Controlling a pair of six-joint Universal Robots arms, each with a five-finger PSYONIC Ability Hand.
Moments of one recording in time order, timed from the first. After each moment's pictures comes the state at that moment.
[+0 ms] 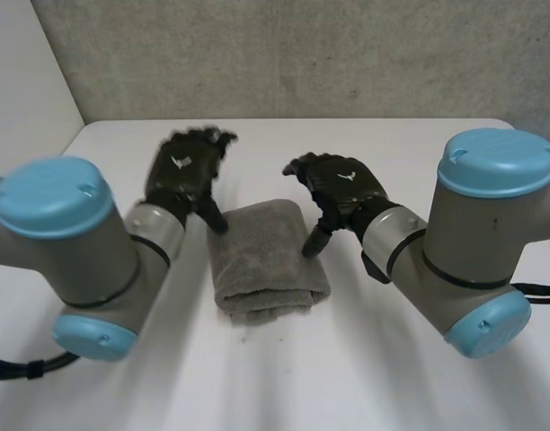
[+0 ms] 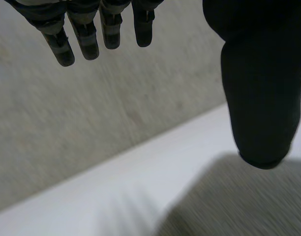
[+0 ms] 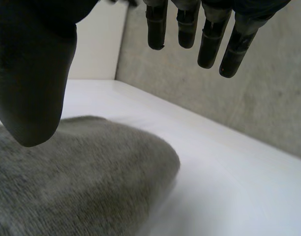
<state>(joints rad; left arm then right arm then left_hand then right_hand) 4.16 -1.99 -1.51 3.46 -1.62 3.21 2.14 -1.09 1.34 -0.05 1.40 3.14 0.18 0.17 0.17 0.17 0.03 0.23 0.25 0.24 0.26 0.06</state>
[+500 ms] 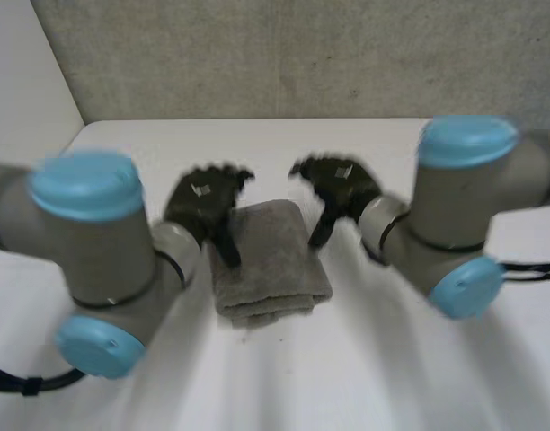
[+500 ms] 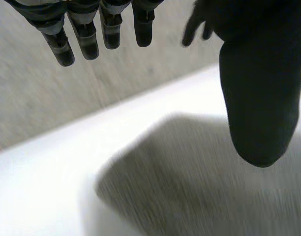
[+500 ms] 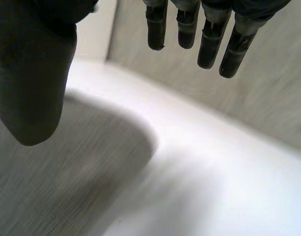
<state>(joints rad) 4.11 -2.00 -1.40 3.19 -1.65 3.16 2.12 -0.95 1.12 0.06 1.40 3.05 0.17 0.17 0.17 0.16 0.03 0.23 0.25 0.24 0.26 0.06</state>
